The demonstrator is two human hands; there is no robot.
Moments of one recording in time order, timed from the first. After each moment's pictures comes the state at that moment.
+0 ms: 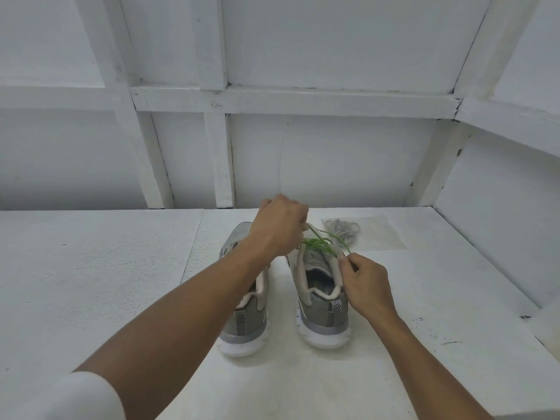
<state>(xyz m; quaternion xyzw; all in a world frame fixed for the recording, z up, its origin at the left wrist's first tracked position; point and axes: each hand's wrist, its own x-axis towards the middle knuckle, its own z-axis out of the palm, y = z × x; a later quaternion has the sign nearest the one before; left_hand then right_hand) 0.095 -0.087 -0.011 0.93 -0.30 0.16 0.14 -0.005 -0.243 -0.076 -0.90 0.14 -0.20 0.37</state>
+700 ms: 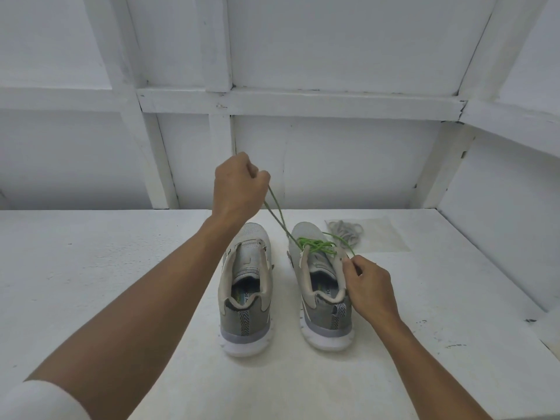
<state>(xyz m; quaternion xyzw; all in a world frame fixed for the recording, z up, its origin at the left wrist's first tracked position) 0.107 -0.038 0.041 0.85 -0.06 0.26 0.45 -0.006 -0.242 -0.080 -0.89 0.16 -0.19 0.37</state>
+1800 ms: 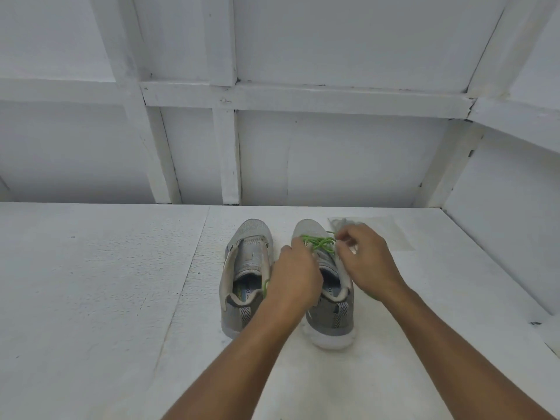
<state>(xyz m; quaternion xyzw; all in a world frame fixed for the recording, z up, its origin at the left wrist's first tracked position) 0.011 -0.100 -0.039 0.94 -0.10 0.03 0.31 0.016 -0.247 -0.045 -0.92 -0.01 -0.21 0.33</state>
